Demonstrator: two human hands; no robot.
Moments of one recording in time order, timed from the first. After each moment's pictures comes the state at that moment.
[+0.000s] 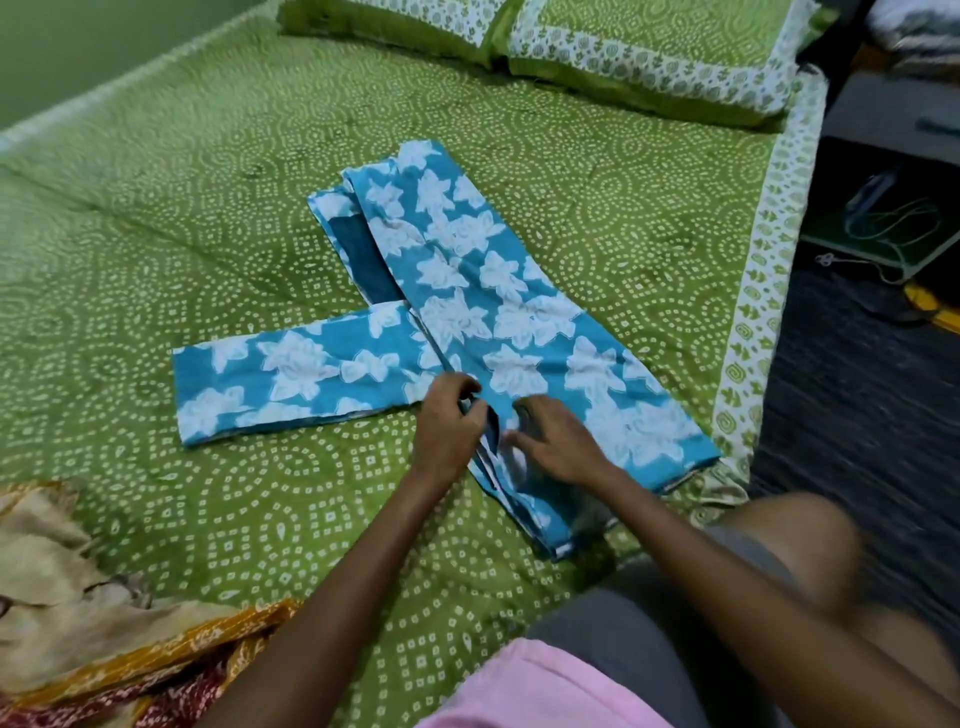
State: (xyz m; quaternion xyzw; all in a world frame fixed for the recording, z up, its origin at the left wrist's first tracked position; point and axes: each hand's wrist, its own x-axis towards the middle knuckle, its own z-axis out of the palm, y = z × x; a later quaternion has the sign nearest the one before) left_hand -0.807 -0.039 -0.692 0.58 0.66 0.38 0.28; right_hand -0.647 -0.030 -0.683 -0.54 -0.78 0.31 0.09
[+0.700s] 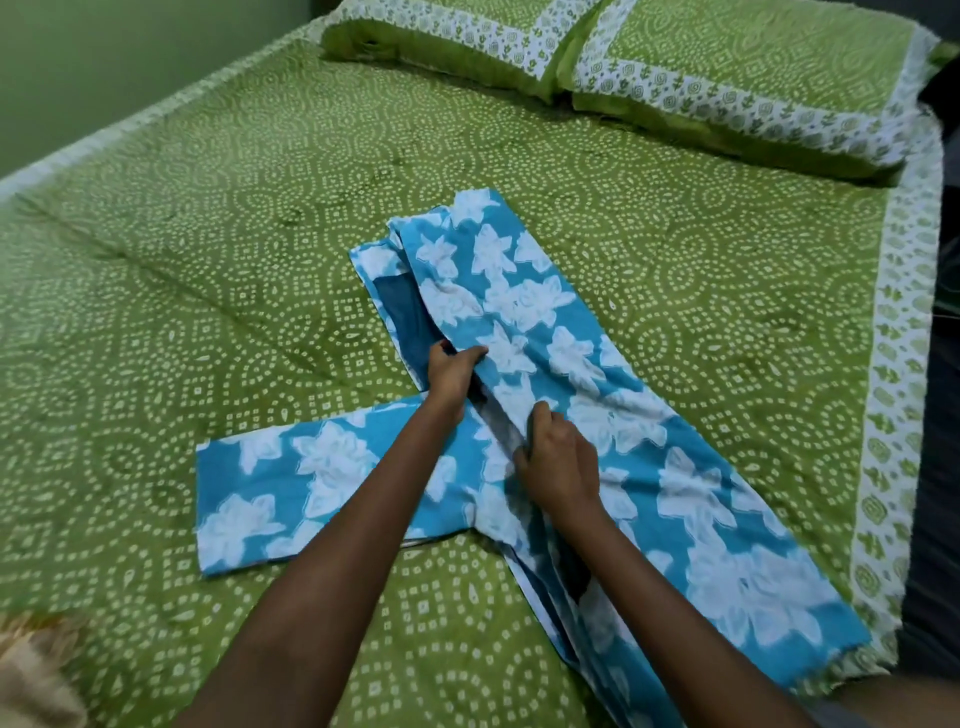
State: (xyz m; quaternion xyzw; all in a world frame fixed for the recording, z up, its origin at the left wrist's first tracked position) left_hand -0.904 0.184 -0.718 0.19 0.67 0.51 0.51; right_hand -0.763 0.083 -0.688 -0.64 -0.75 0.15 0.13
